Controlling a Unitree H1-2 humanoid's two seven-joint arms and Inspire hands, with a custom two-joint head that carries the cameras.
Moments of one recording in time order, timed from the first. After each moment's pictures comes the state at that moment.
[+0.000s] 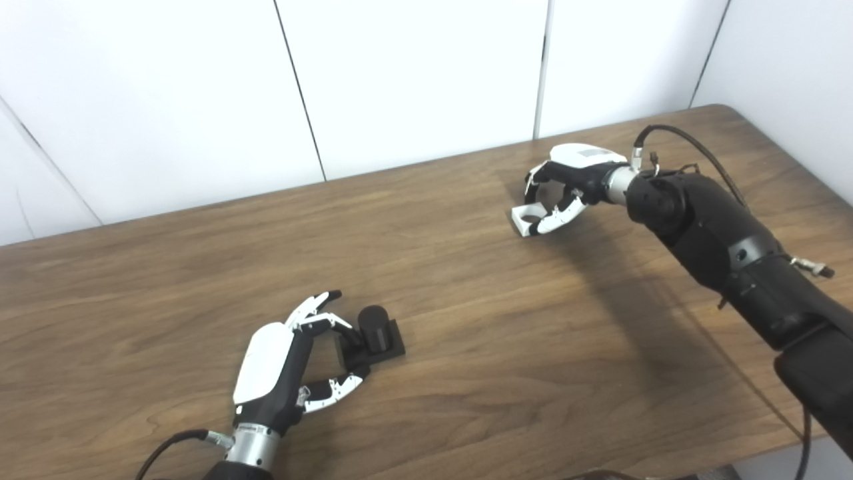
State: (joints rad) left arm -0.04 0.18 -0.28 -0.06 0.67 -0.09 0.01; right arm -0.68 -0.61 0.36 0.46 -0.64 0.03 0.42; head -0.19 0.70
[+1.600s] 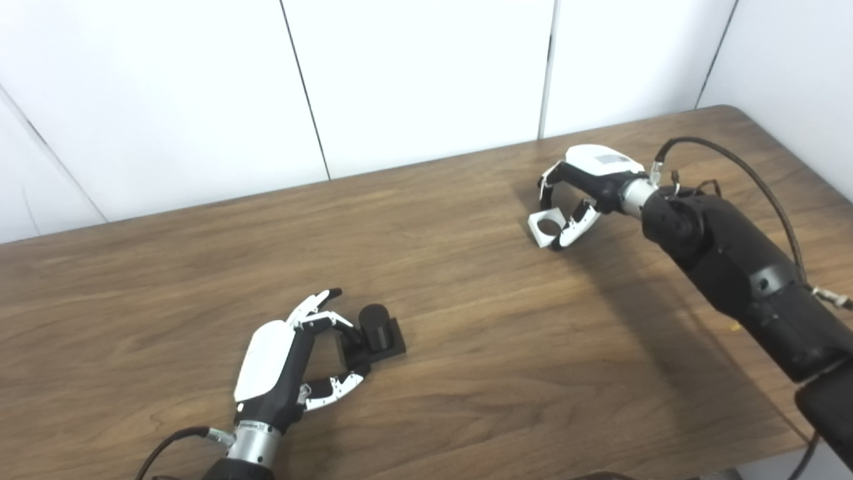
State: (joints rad) left arm -0.05 0.18 -0.27 -0.06 0.67 -0.07 0.01; right arm -0.57 -0.62 0.29 0.31 -0.65 0.04 0.31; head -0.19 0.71
